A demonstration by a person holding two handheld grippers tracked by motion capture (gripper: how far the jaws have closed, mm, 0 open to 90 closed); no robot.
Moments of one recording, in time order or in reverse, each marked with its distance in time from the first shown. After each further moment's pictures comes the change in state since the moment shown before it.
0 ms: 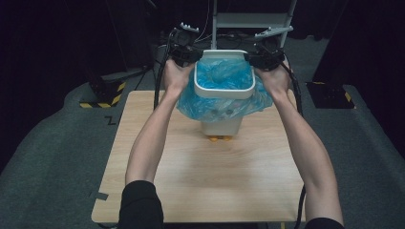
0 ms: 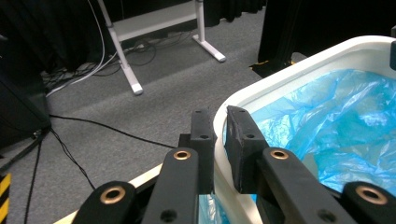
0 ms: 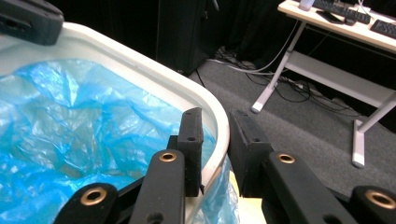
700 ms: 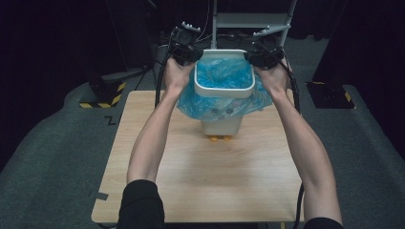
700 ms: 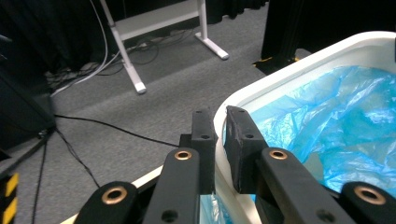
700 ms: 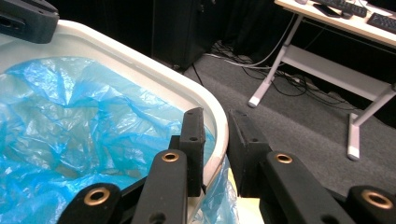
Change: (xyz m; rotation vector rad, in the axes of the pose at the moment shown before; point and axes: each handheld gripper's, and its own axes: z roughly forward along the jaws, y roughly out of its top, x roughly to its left) left arm -0.001 0.003 0.003 0.013 0.016 0.019; right arm 0.001 0.005 0.003 0.025 -0.024 0.005
